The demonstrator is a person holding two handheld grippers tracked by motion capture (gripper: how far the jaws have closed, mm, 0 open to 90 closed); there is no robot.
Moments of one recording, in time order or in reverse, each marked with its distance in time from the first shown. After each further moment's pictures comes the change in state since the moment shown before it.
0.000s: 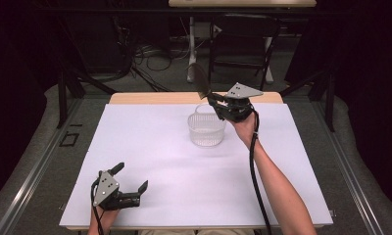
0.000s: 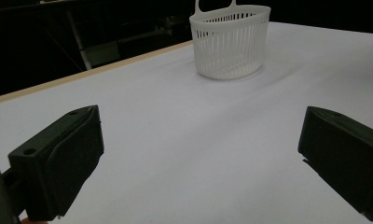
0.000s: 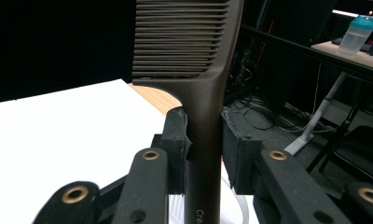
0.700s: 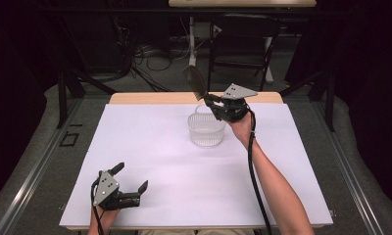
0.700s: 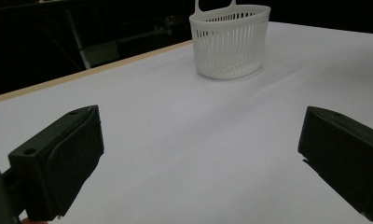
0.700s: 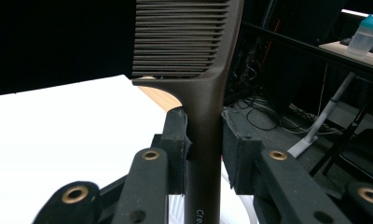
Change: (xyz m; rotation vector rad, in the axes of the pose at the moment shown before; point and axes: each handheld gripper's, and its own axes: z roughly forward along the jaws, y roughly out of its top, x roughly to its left) left arm 0.001 0.000 0.000 0.000 -0.002 -0.003; right arm 0.001 -0.006 0.014 0.011 0.022 -0.018
